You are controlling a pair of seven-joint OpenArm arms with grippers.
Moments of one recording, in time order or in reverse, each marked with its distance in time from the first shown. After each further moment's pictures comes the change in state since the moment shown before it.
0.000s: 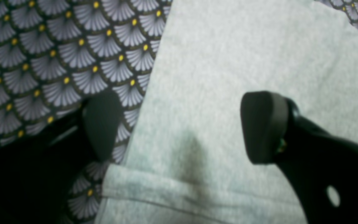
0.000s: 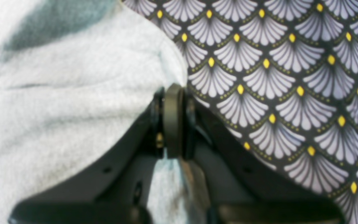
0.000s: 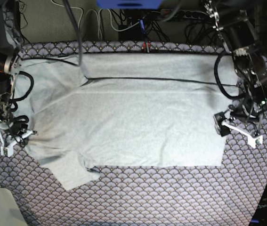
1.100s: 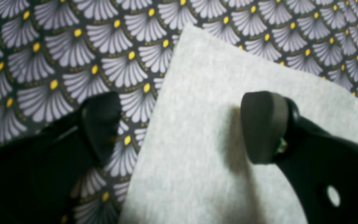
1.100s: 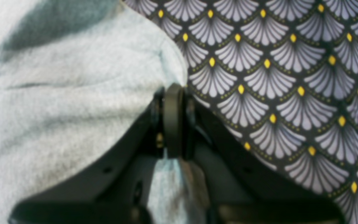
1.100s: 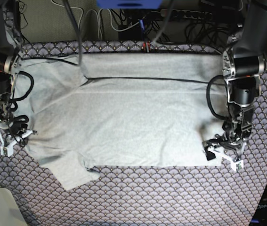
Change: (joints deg) left arm -25.8 -5.1 18.1 -58.0 4.2 0.6 -43.3; right arm -0.1 0.0 0.0 0.1 0.0 0.0 0.0
